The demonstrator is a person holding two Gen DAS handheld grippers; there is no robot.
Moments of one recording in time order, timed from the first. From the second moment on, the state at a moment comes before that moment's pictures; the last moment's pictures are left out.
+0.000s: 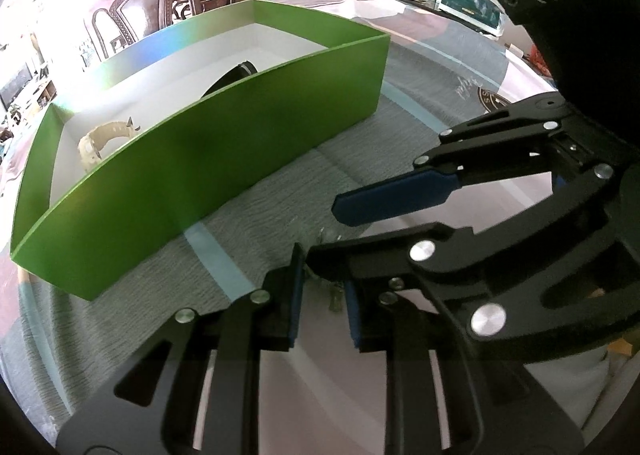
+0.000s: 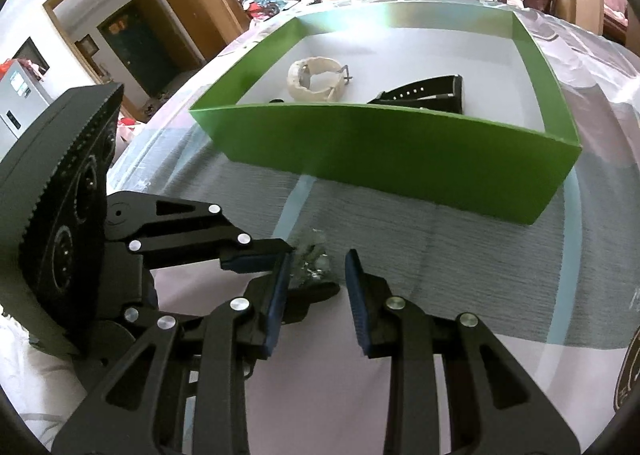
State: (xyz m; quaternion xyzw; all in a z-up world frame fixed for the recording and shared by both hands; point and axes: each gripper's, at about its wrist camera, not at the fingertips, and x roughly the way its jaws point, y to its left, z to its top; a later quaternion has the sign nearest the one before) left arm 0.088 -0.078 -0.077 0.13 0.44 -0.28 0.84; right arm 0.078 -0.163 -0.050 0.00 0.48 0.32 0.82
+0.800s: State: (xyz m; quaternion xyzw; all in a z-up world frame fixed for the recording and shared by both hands) left arm 0.095 -0.066 -0.075 0.12 0.45 -0.26 0.85; right arm 0.087 -0.173 -0.047 -0.02 0.46 0.26 0.85
